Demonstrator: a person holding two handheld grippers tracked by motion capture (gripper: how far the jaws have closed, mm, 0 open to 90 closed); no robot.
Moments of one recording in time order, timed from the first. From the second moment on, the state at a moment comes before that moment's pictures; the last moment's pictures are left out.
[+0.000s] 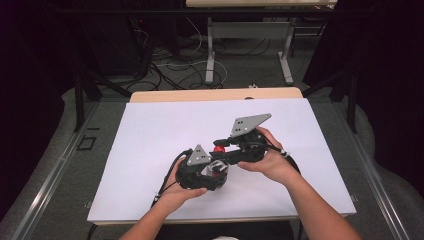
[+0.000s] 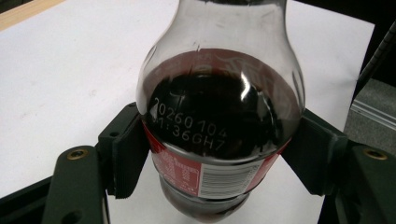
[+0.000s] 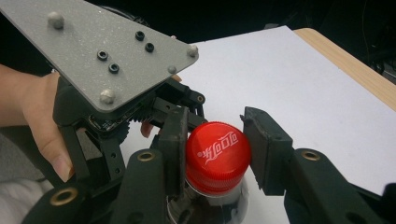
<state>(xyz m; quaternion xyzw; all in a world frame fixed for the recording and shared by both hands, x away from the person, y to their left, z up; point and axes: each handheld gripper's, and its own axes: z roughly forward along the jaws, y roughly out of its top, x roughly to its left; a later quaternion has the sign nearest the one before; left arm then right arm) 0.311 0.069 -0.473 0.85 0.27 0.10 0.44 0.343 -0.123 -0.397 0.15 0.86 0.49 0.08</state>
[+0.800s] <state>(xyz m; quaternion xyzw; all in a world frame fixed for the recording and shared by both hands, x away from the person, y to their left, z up) 0.317 0.074 -0.474 0.85 0.27 0.11 0.43 0.320 -0.110 -0.407 0.21 0.83 0.49 0.17</state>
